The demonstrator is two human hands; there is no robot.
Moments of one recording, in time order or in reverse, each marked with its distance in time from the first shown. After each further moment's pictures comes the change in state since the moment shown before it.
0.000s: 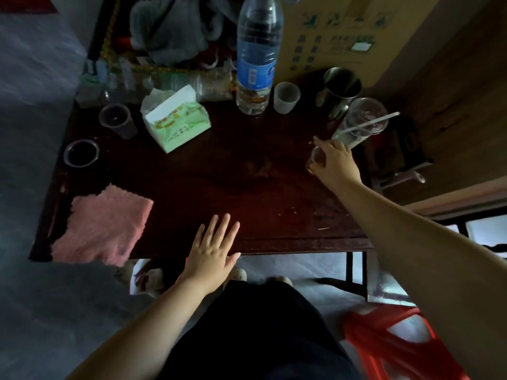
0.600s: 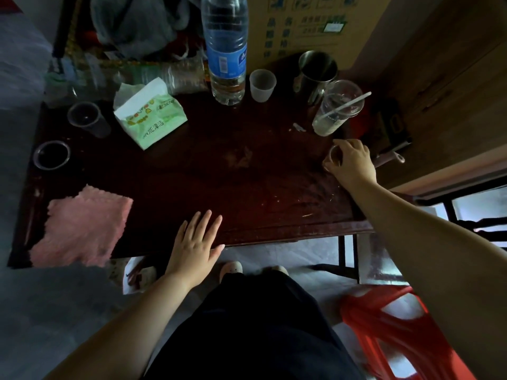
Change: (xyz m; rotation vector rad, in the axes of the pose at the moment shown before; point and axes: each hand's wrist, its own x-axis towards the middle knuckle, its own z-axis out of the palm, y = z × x) left_hand 0.001 0.002 -0.005 -0.017 -0.079 -0.026; right_hand -0.024 0.076 -0.015 -0.036 0.051 0.174
